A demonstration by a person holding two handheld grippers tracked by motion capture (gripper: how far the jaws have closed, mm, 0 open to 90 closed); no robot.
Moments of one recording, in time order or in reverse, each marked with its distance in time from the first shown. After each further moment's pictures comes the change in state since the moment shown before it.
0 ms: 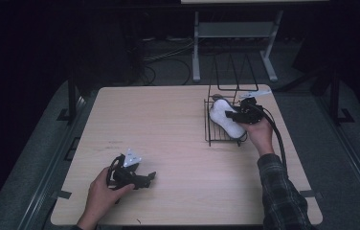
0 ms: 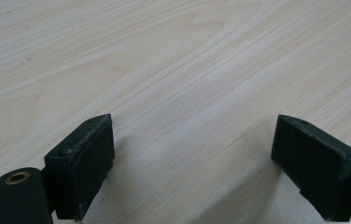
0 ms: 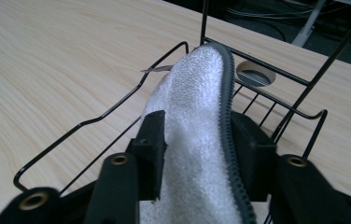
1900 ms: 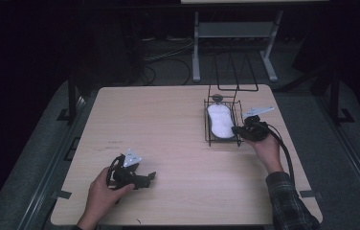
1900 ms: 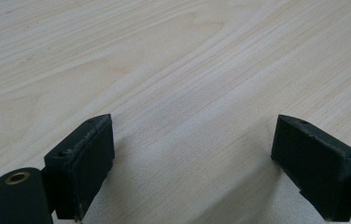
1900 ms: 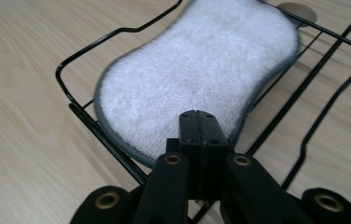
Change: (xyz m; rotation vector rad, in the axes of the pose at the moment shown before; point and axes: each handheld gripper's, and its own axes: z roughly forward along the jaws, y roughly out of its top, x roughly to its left) left arm 0.000 0.000 0.000 0.002 0.000 0.000; right arm 0.016 -0.047 -0.016 0.091 0.060 -0.054
